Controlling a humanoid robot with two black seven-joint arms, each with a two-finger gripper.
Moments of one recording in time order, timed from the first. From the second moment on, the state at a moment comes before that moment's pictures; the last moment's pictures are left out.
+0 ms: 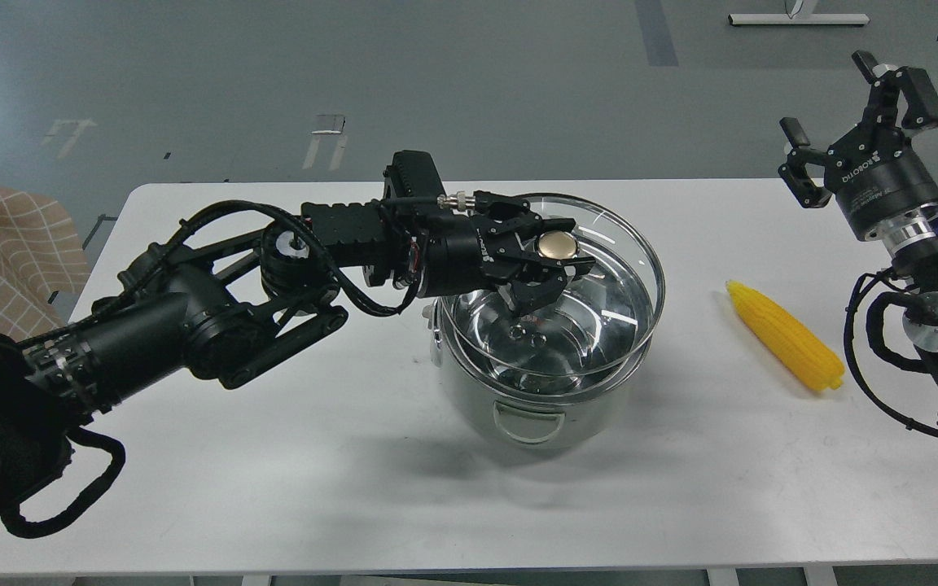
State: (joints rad) left arm -0.96 0.30 -0.53 -1.14 2.18 -0.05 -0.49; right arm 0.77 -0.40 0.80 0.61 -0.30 0.49 0.49
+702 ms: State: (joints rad) left arm -0.64 0.93 -0.54 -1.25 1.88 0.26 -0.49; right arm 0.76 -0.41 0.80 0.61 -0.30 0.49 0.49
